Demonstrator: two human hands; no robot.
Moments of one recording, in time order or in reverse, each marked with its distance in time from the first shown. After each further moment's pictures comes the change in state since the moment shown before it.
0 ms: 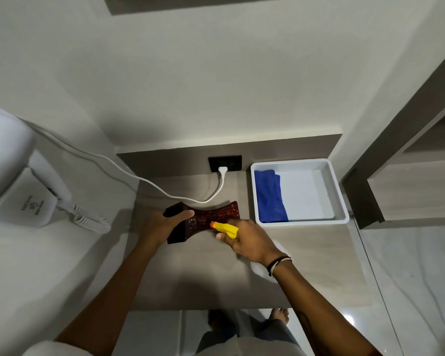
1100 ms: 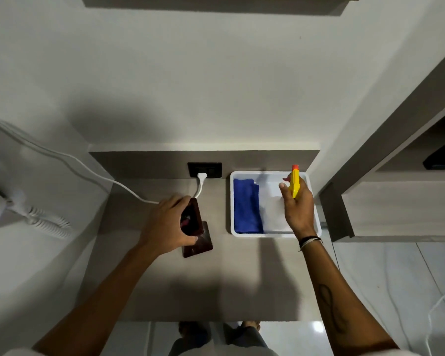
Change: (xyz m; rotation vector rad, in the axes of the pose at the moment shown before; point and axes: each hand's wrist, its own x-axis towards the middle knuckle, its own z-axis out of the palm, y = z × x) left_hand -0.032 0.057 0.058 0.716 -0.048 0.740; right_hand 0.018 0.109 -0.134 0.339 0.744 0.175
